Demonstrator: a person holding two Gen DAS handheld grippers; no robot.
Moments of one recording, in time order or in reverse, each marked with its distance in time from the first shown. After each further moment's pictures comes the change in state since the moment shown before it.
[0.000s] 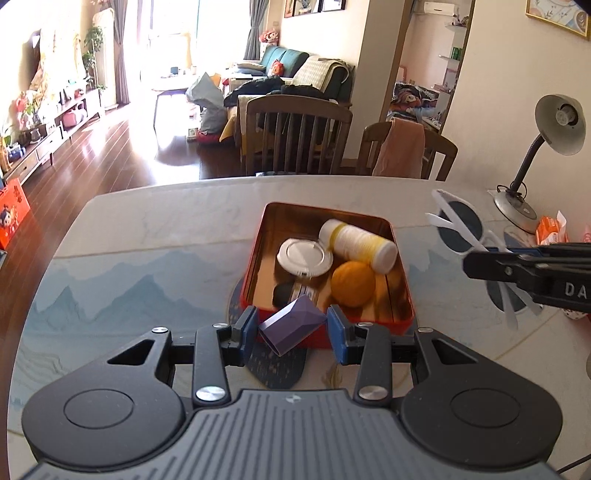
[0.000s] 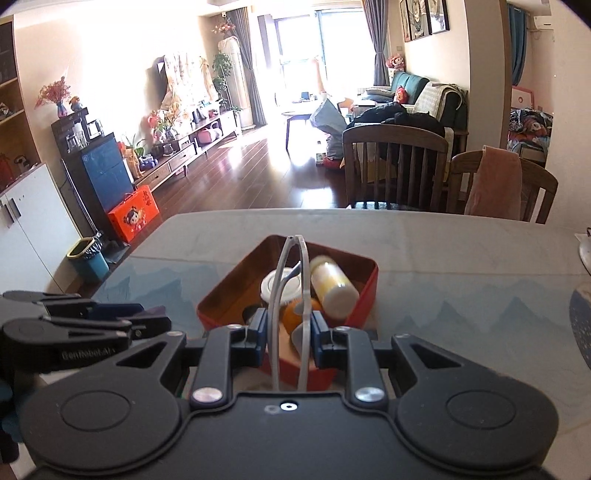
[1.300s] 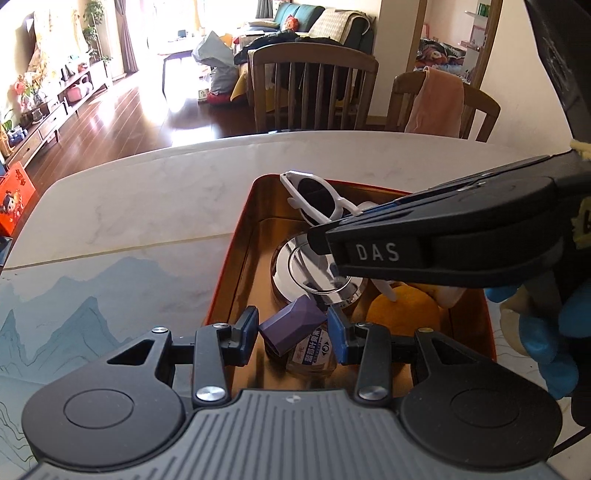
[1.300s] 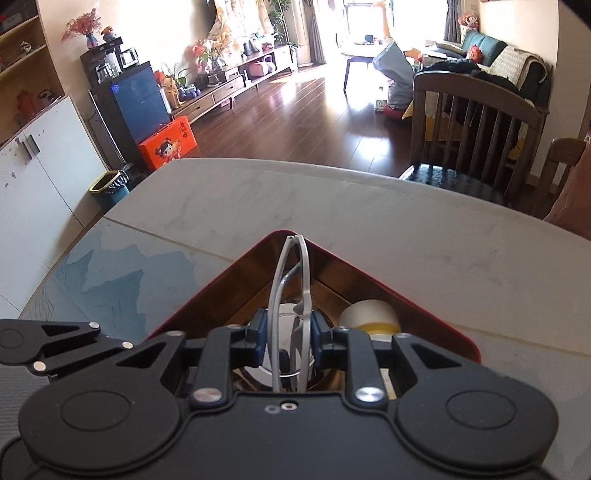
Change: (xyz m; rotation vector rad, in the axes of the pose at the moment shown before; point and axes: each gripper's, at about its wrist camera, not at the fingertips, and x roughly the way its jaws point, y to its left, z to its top) left arm 0.149 -0.012 0.031 0.009 0.151 0.082; right arm 0.179 -0.003 0.042 -0.130 0.226 0.146
